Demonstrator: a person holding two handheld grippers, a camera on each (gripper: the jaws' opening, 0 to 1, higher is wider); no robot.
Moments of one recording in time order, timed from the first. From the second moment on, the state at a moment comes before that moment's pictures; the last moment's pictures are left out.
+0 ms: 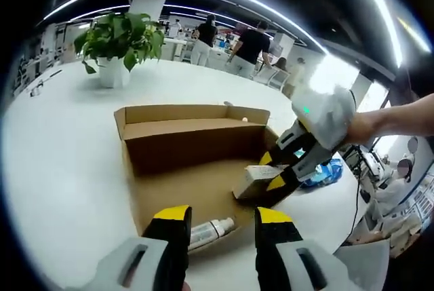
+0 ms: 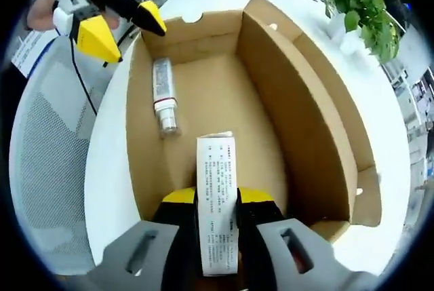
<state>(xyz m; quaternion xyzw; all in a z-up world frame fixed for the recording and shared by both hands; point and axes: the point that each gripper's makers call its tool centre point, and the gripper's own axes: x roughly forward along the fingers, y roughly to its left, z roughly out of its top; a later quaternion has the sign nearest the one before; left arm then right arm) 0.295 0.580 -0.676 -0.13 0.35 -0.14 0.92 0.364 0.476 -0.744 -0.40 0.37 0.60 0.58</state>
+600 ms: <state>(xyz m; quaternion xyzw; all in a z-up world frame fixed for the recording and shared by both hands) 0.292 0.573 -0.665 -0.12 0.34 -0.15 0.92 0.379 0.476 -0.697 -0.36 0.34 0.59 0.64</state>
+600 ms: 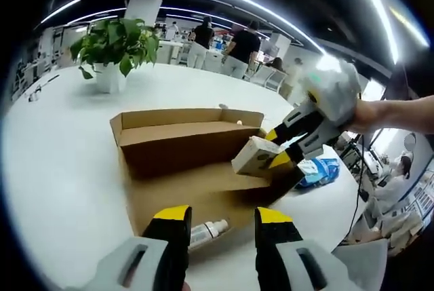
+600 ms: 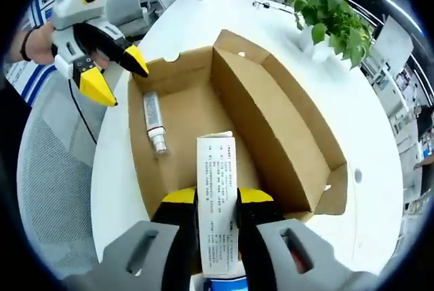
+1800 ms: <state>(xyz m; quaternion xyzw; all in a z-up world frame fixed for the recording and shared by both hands) 0.286 0.546 -0.643 -0.10 0.33 -0.19 0.92 0.386 0.402 -0.638 -0.36 0.32 0.53 0.70</state>
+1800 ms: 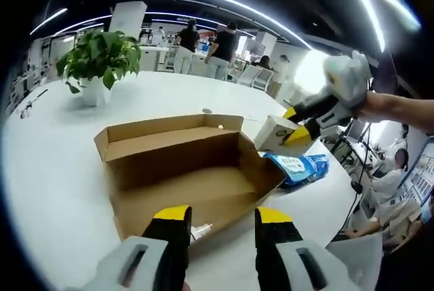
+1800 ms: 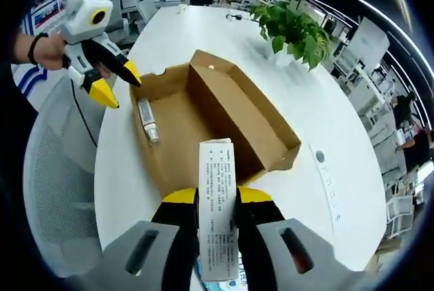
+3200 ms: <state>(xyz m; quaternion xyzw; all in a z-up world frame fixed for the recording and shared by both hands) 0.291 0.498 -0.642 -0.08 0.34 -0.23 0.91 0.331 0.211 -0.680 -0.32 0.42 0.43 0.74</state>
